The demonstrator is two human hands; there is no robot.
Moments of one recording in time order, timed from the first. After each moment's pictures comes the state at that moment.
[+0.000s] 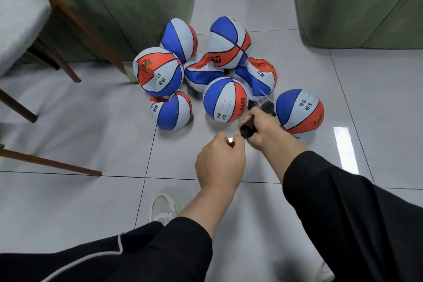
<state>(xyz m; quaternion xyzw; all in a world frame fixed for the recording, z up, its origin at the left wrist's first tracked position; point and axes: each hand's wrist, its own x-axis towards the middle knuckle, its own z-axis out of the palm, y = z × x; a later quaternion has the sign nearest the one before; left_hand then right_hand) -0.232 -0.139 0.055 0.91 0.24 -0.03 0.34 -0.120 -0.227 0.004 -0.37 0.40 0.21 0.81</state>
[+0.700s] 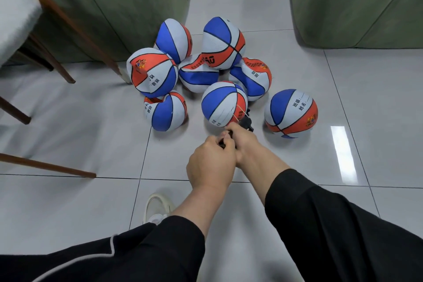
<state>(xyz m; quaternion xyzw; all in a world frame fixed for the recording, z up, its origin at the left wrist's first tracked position) -0.229 -0.139 0.045 0.91 0.26 -0.04 0.30 -0.151 -0.198 -0.011 -0.34 0.38 0.26 0.82</state>
